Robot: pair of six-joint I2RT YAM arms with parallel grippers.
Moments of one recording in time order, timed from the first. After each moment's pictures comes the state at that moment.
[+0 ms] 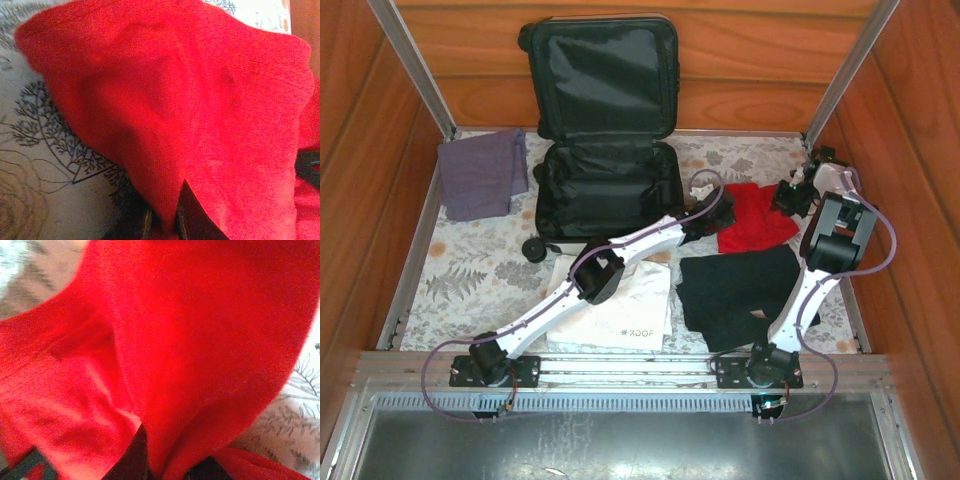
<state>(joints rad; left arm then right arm) -0.98 2.89 2.63 -0.40 -0.12 -1.15 -0.29 2.12 1.68 -0.93 -0.34 0.12</state>
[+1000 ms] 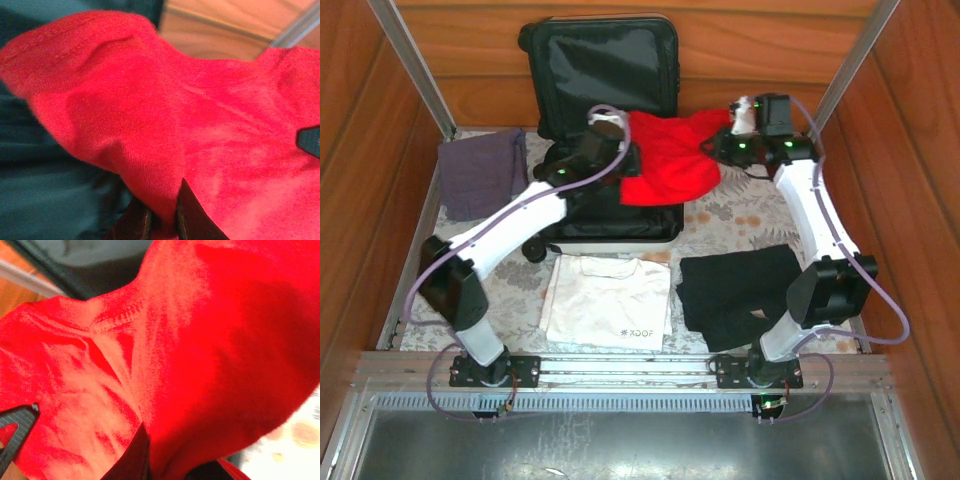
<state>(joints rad) -0.70 1.65 1.51 -0.31 -0.15 -0.56 0.21 1.65 1.67 -0.73 -0.51 0.38</state>
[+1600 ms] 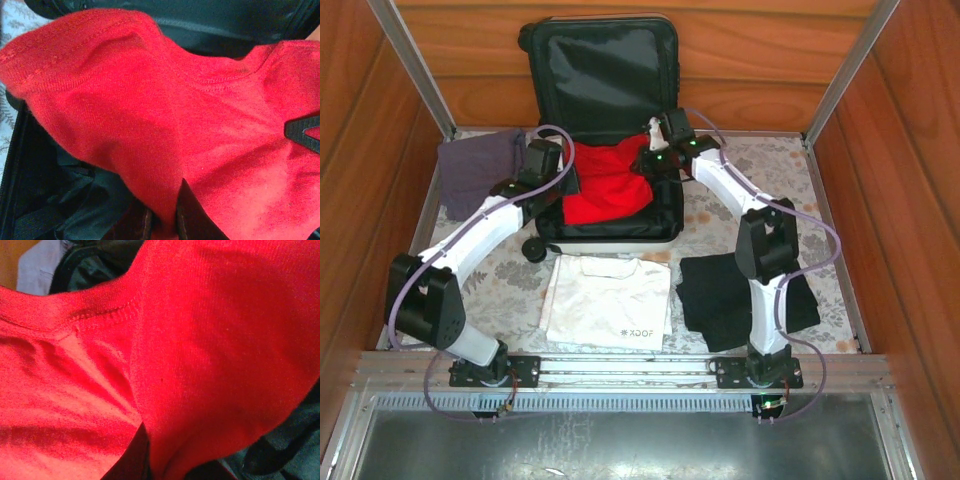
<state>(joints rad) -0.40 1.53 1.18 -0.31 -0.05 -0.46 0.49 2.12 1.90 -0.65 -0.39 0.42</state>
